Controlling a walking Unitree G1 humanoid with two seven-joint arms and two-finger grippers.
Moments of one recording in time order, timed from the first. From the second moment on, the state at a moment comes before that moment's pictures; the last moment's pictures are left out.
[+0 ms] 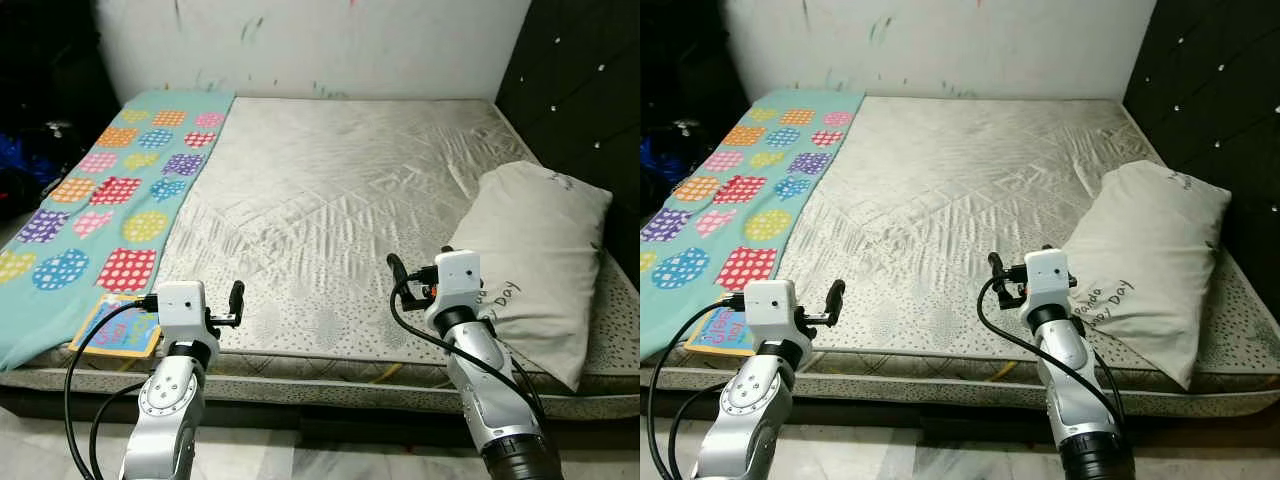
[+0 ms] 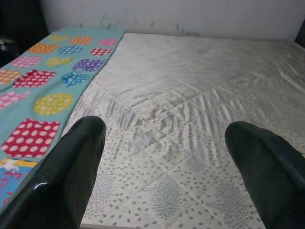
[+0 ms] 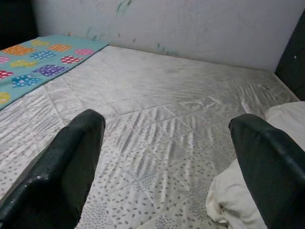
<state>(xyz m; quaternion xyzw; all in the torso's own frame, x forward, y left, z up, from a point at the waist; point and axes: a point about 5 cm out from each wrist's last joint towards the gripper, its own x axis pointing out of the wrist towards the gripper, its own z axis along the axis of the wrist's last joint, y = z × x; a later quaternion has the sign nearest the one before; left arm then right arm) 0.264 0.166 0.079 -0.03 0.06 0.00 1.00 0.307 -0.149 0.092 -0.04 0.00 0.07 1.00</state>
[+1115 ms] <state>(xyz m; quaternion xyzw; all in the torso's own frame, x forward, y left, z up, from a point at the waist) 0.267 0.166 0.085 -0.02 0.04 0.00 1.00 0.308 -0.148 0.091 -0.04 0.01 0.08 1.00</state>
